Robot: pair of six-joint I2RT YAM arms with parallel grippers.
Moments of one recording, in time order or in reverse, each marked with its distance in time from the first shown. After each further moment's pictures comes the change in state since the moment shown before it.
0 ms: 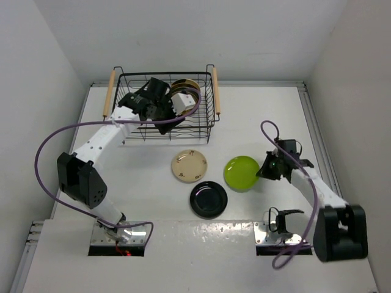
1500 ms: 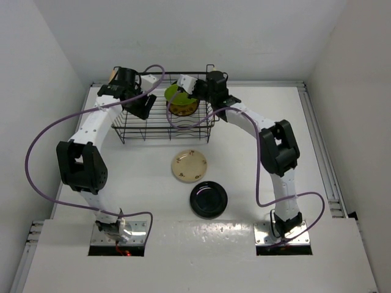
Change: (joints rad) left arm 0.317 0.123 0.046 0.081 -0.008 -0.235; right arm 0.462 0.965 1.227 0.613 -0.043 -1.304
